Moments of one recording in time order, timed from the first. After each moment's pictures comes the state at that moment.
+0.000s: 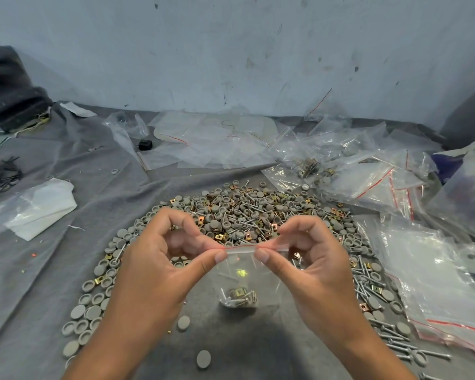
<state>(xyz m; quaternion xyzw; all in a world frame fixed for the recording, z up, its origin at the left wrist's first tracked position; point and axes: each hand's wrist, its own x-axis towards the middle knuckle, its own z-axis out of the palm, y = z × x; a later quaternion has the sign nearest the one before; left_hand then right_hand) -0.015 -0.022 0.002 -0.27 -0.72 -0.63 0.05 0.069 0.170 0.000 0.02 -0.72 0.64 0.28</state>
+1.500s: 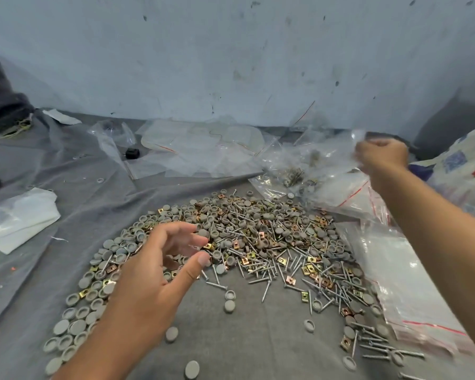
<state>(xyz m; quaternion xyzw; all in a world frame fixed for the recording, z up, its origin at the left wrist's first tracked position) -0.012 -0.024 0.001 -0.27 -0.79 -0.55 0.03 -0.043 0.397 0.076 -0.40 -0.68 0.49 0.36</state>
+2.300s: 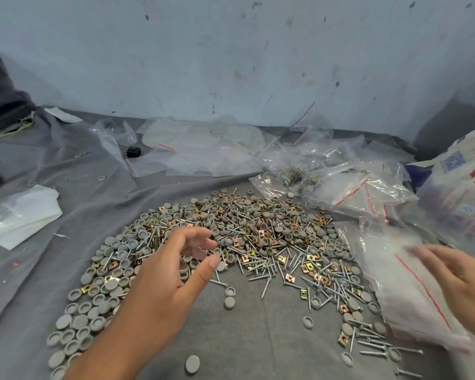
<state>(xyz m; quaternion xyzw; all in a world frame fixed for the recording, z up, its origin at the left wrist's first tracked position) -0.008 -0.020 -0.002 -0.29 -0.82 -0.50 0.01 0.177 0.345 0.019 -0.35 -0.87 0.26 0.23</state>
